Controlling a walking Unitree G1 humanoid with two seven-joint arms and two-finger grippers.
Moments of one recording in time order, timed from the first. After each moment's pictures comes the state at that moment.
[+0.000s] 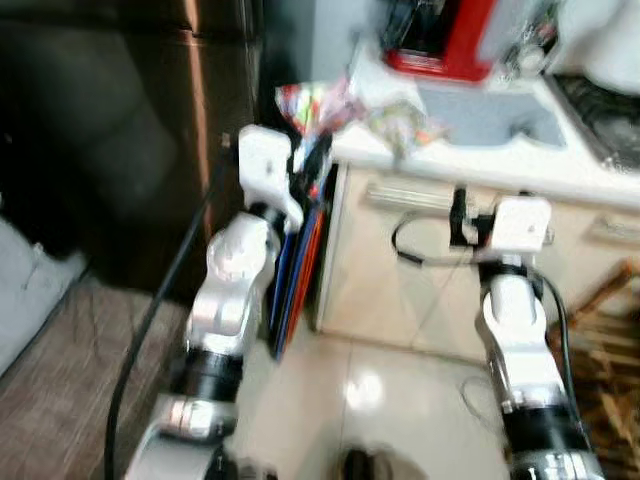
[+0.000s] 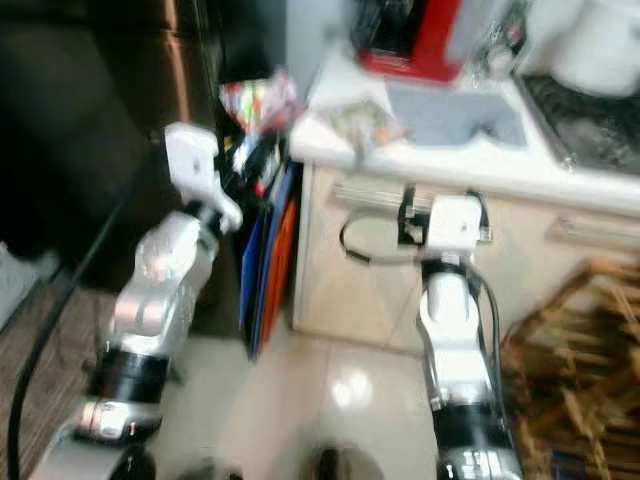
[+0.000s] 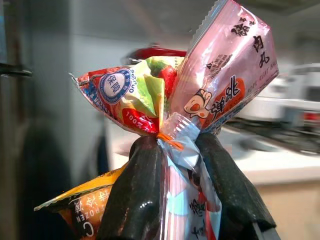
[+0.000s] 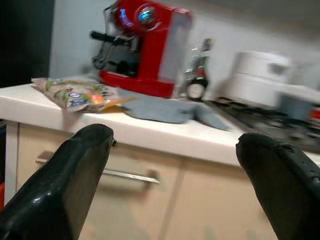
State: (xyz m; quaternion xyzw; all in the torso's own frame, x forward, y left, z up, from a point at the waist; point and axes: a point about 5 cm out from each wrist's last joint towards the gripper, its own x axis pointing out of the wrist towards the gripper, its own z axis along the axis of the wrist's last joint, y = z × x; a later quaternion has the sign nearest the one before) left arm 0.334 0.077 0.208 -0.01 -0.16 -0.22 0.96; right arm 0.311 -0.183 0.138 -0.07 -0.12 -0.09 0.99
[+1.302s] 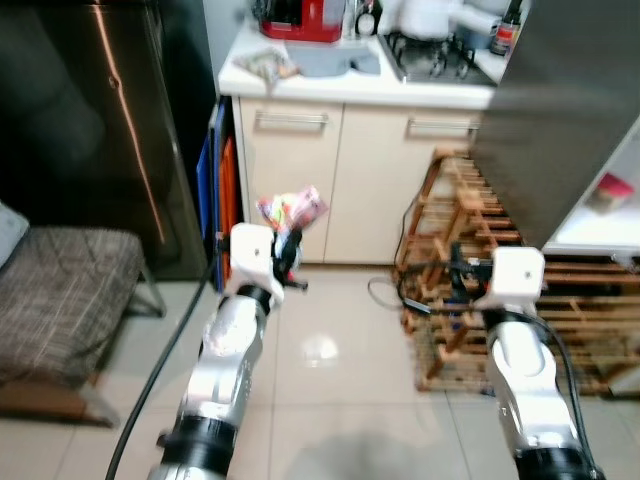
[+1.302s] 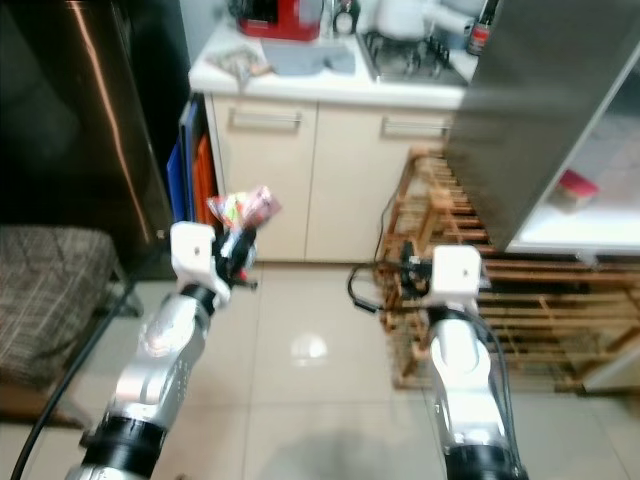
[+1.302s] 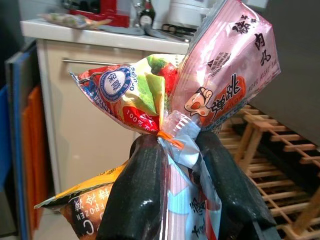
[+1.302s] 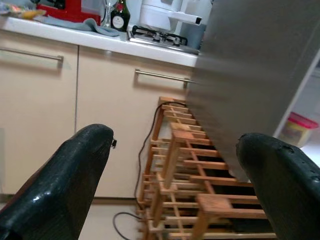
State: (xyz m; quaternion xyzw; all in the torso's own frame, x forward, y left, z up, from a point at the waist) left arm 0.306 0.105 0.106 -0.03 -0.01 -0.13 0.99; right arm 0.285 -0.197 0.092 -0.06 -0.02 -0.06 1.00
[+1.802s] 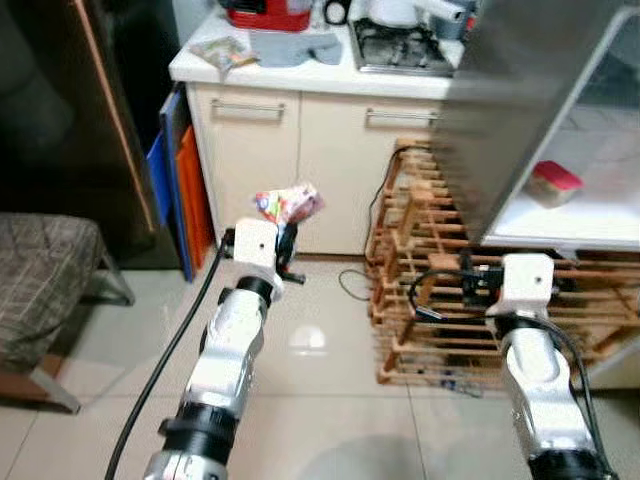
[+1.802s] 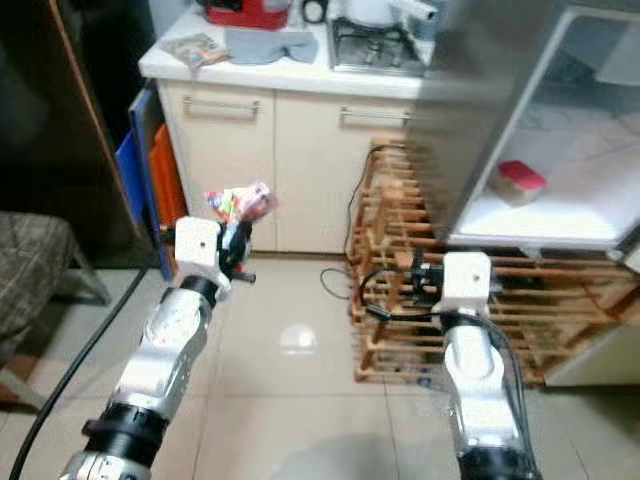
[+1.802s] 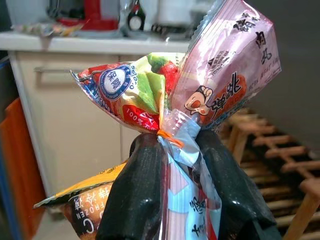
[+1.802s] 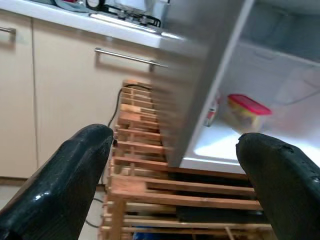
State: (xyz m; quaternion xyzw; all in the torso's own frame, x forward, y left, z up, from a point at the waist) left arm 0.316 0.110 0.111 0.02 -0.02 -0.10 0.99; right arm 0.283 -0.205 0.086 -0.08 -0.01 -0.05 1.00
